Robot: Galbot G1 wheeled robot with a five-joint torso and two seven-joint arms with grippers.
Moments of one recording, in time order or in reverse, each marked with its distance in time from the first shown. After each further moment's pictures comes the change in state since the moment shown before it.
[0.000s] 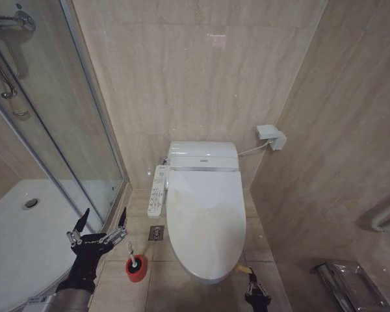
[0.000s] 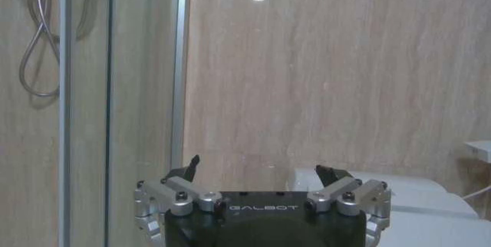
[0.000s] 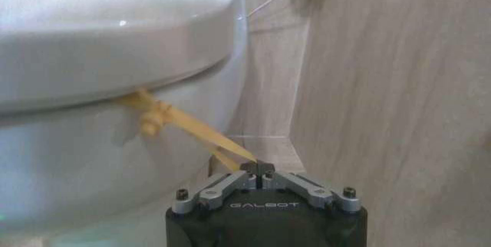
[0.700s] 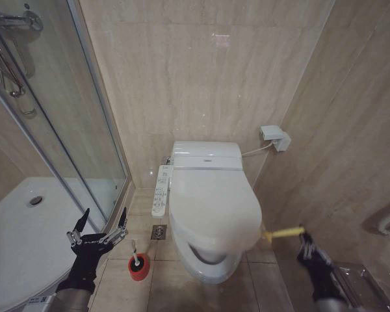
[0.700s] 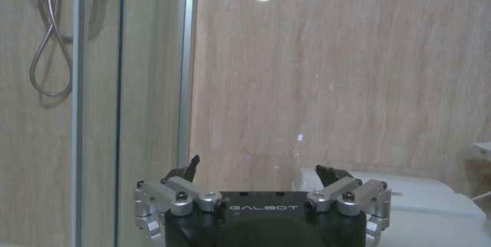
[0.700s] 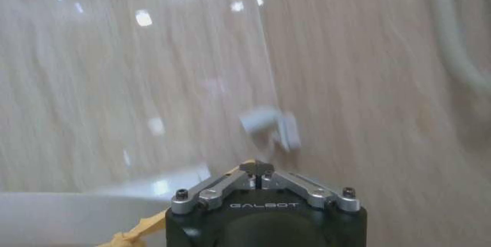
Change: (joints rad) left arm 0.000 0.000 0.000 0.000 0.000 0.000 0.000; right arm -0.232 -0.129 0.272 0.840 0.557 -0.257 -0.122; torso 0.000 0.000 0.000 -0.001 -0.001
